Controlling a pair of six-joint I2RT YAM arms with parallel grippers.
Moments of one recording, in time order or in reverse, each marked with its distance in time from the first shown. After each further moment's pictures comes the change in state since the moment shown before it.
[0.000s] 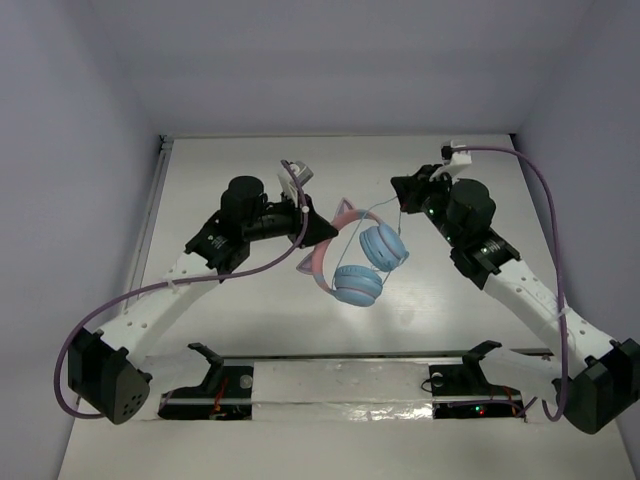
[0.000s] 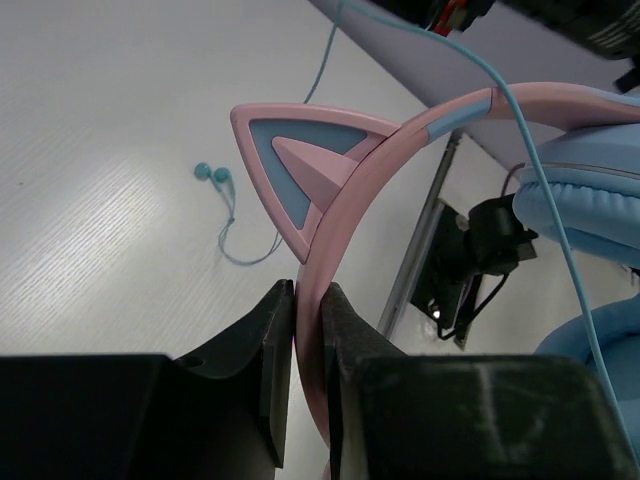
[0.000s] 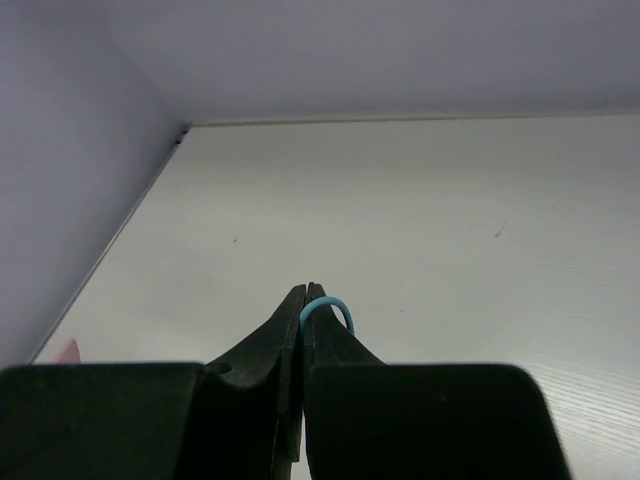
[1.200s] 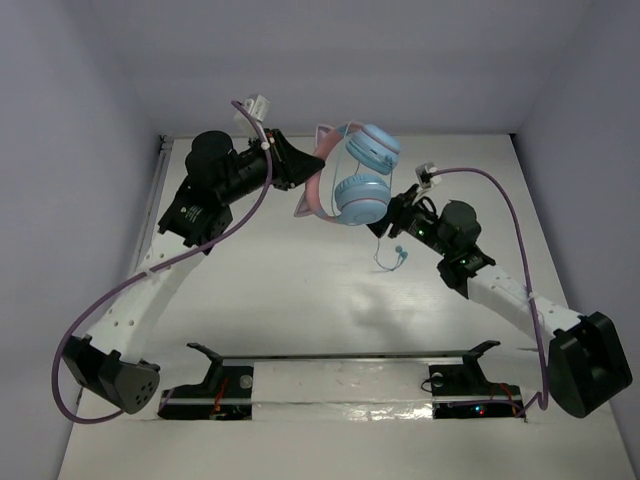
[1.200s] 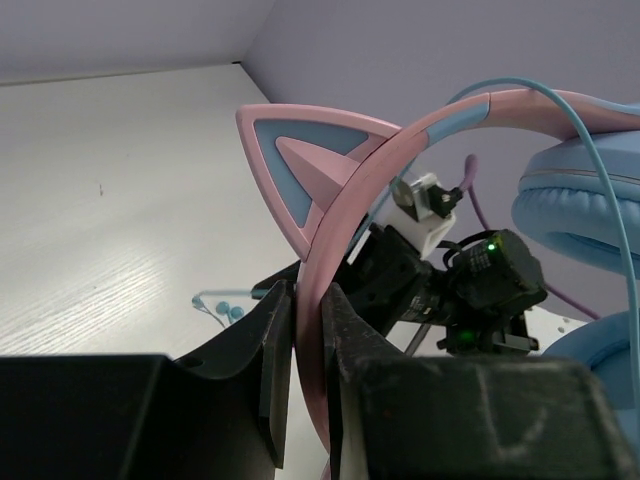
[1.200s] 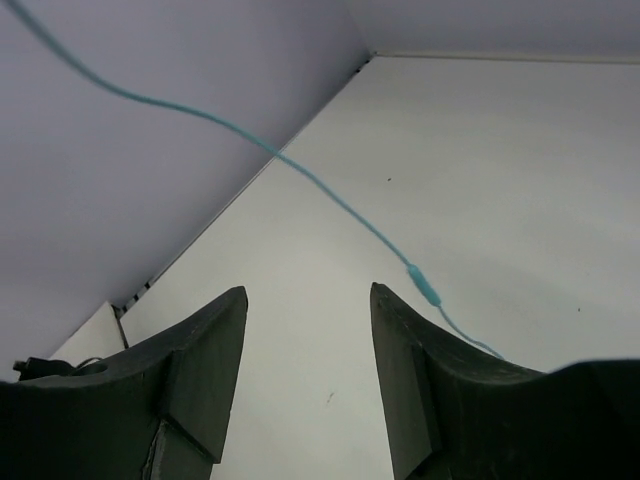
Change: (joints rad) left arm 0.109 0.063 0.356 -0.047 -0.169 -0.276; right arm -0.030 0.089 -0.272 0.480 -0.505 0.151
